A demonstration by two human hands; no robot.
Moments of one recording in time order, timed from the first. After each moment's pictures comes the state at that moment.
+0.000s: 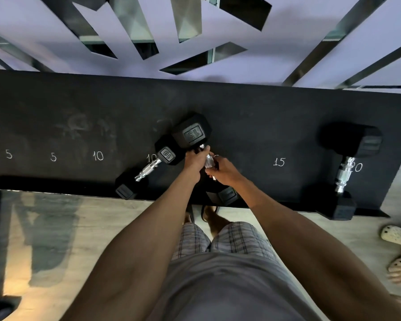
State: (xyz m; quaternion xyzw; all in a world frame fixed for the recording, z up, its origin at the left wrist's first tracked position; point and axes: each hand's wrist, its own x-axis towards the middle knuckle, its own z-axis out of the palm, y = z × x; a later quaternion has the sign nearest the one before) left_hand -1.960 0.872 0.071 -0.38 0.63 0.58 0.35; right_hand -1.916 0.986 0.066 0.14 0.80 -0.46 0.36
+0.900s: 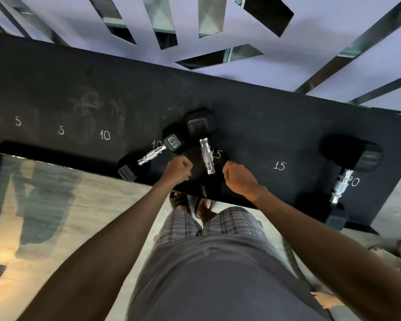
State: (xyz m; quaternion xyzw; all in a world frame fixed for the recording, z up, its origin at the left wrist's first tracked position) left_hand -1.910 0.798 0.086 -0.18 0.81 0.41 0.38; right_hand -1.883 1.016 0.086 0.01 0.90 -0.26 0.35
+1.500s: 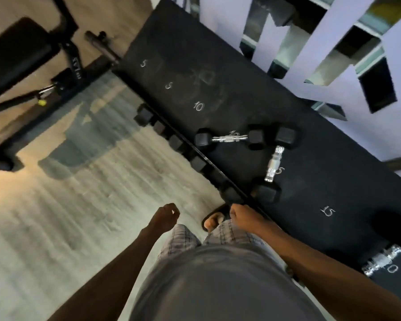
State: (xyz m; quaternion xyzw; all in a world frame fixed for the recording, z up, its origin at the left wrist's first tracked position) left_hand -1.592 0.659 0.064 -0.36 0.78 0.42 0.29; right_hand -1.745 0.899 0.101 -0.22 0.86 -0.06 0.46
